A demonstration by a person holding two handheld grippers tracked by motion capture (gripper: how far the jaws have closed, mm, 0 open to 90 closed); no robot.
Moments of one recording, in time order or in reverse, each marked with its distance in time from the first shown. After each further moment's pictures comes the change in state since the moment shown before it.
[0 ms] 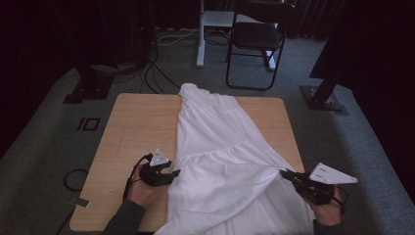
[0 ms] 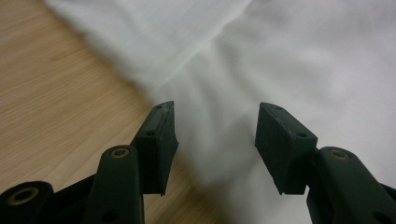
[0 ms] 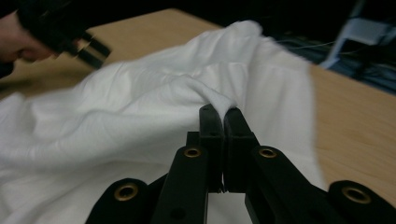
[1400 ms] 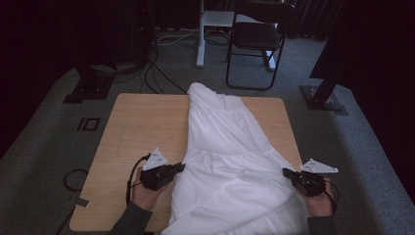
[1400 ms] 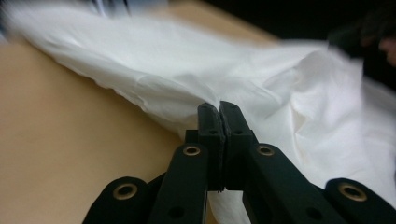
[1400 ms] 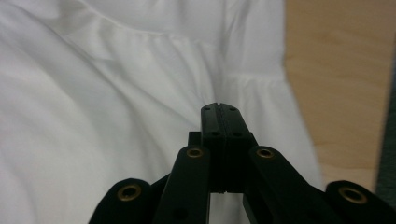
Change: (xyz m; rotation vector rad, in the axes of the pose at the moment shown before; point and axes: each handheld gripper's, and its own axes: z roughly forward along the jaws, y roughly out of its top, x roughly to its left) left arm -0.038 0.038 -0.067 -0.279 -0.068 -0.017; right arm -0.034 -0.044 0.046 0.222 -0.170 0.141
